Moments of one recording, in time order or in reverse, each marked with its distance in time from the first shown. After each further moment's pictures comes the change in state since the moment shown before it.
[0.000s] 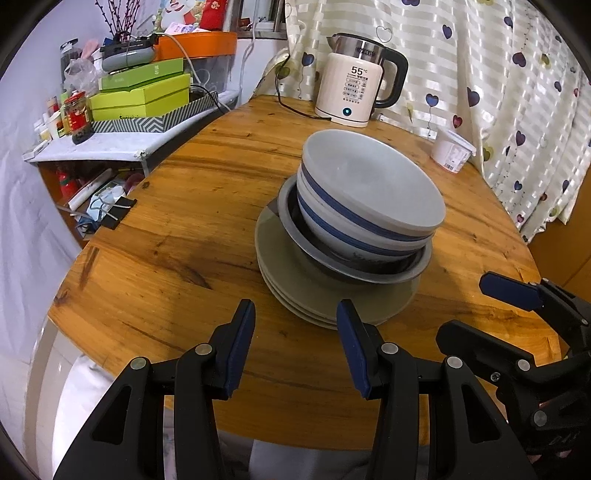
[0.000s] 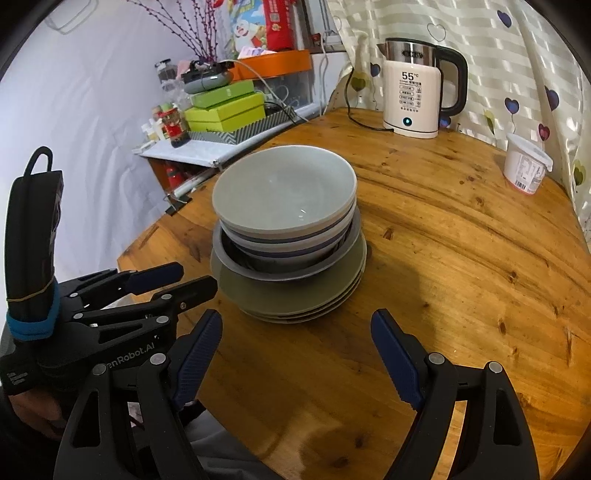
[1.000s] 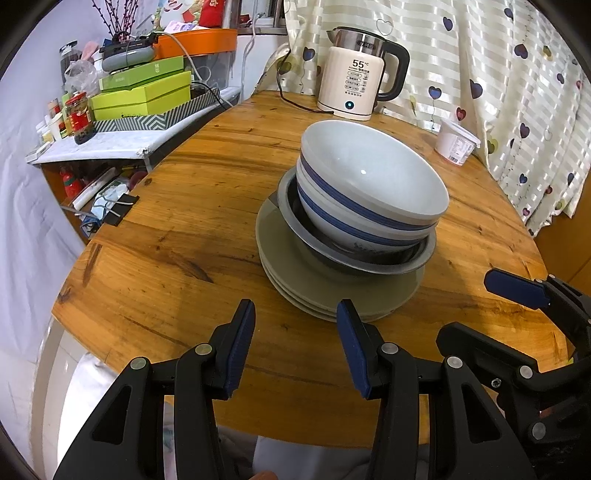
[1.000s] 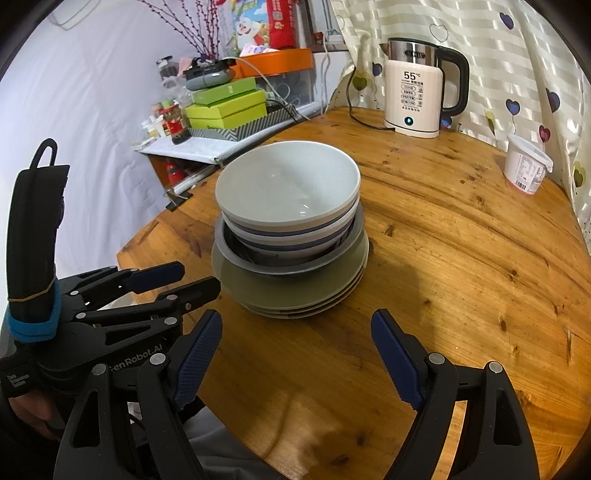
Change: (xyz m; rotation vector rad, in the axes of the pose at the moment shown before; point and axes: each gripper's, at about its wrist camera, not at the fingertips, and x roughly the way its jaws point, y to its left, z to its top) left arm 0.002 -0.003 -0.003 0.015 0.018 0.030; right arm 0.003 0.000 -0.002 -0.008 0.003 -0.002
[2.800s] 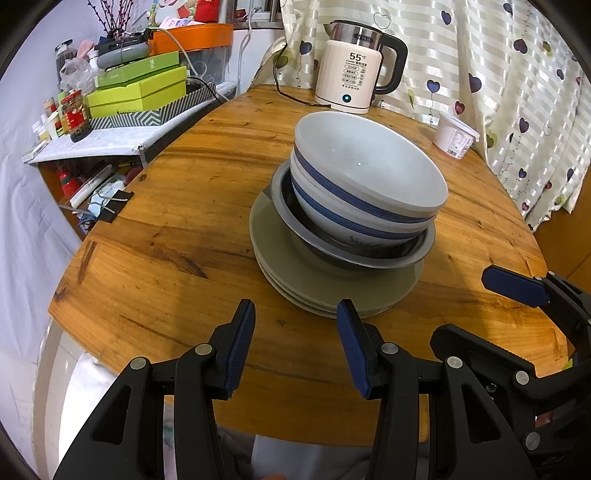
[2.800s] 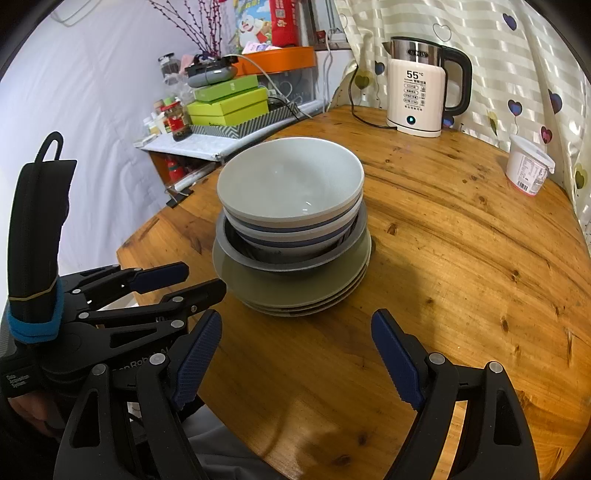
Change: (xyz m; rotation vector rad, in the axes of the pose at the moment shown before) left arm 0.005 -0.005 -0.003 0.003 0.019 -0.006; right arm -0.001 0.006 -0.001 -0.001 0.005 -0.002
